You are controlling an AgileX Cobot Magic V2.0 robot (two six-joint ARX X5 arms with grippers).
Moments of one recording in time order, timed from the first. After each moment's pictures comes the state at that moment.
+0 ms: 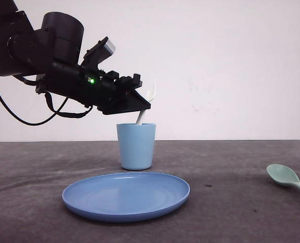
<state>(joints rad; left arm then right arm) -0.46 1.86 0.95 0.69 0.39 -0.01 0.04 0.99 0.78 -0.67 -0.13 0.07</state>
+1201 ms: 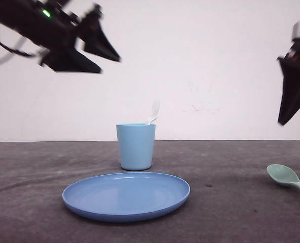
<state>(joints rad) -0.33 1.40 0.95 0.15 0.39 -0.12 0.10 1.21 0.78 -0.62 -0.32 0.09</state>
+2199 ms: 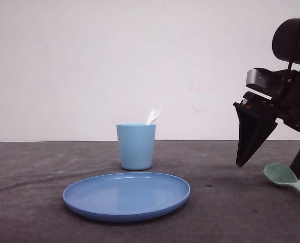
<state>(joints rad) -0.10 0.87 0.95 -0.65 0.15 0.01 0.25 1.47 0.78 -0.41 -0.34 0.14</state>
